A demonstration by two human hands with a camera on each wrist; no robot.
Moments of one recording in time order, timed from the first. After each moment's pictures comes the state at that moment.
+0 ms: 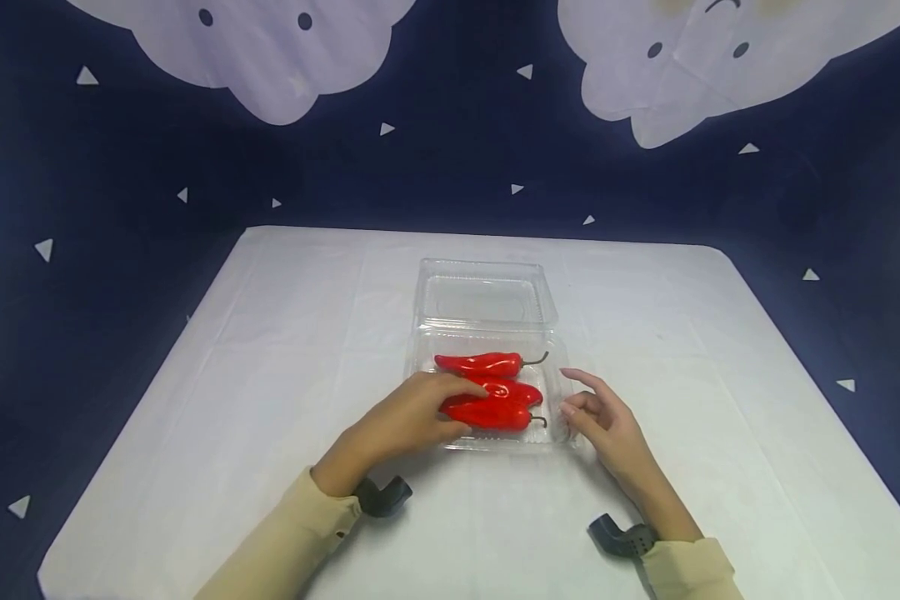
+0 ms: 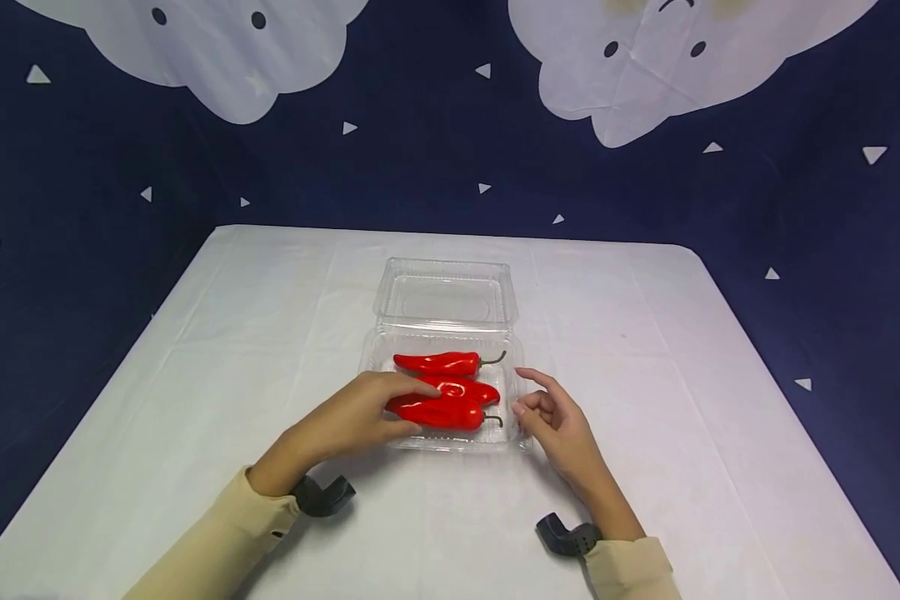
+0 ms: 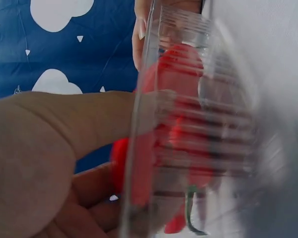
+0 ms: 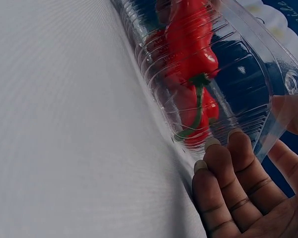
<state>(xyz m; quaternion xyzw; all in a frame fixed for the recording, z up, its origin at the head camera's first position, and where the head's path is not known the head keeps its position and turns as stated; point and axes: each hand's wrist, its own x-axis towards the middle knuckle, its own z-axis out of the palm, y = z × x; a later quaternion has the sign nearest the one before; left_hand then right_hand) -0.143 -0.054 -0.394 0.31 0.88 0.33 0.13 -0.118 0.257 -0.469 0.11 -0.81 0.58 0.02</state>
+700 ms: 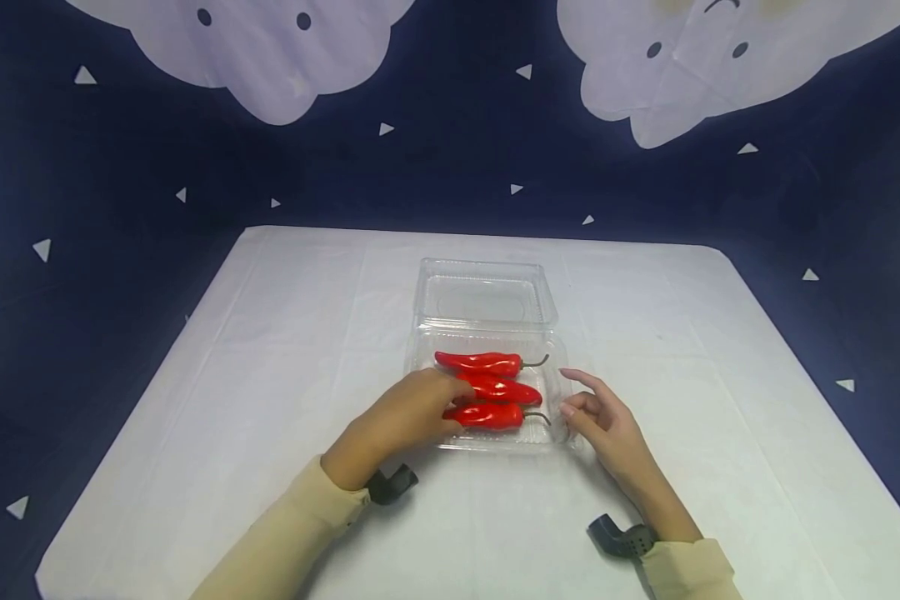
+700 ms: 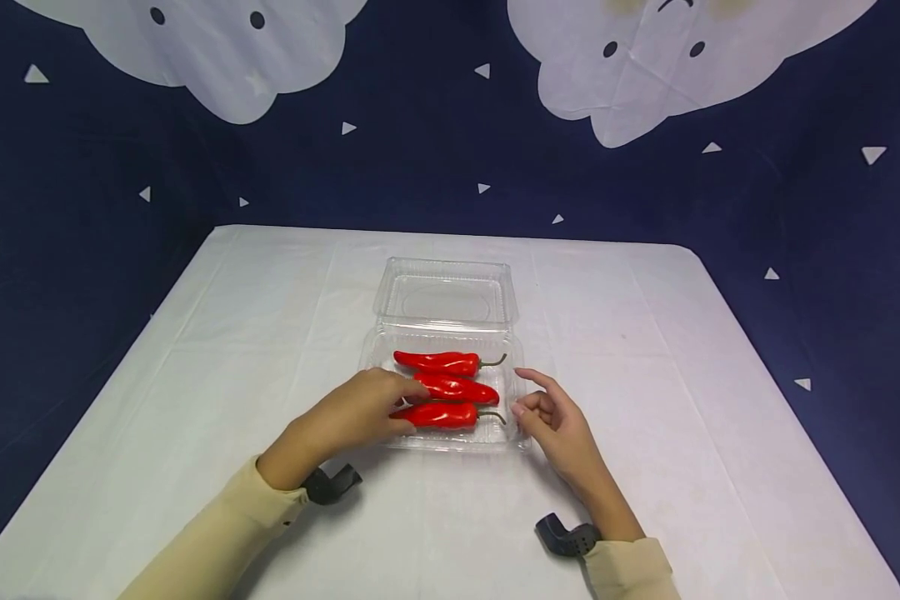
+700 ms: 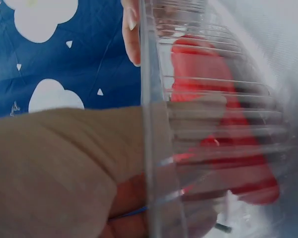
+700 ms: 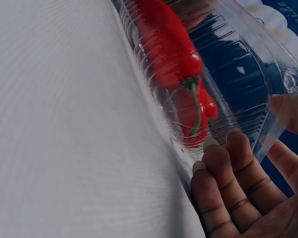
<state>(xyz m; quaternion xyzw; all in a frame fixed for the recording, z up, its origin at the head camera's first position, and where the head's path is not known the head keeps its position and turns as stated) -0.152 -0.046 -0.390 0.33 0.91 0.22 0.11 -0.117 0.256 -0.467 0.11 -0.80 0.59 0.02</state>
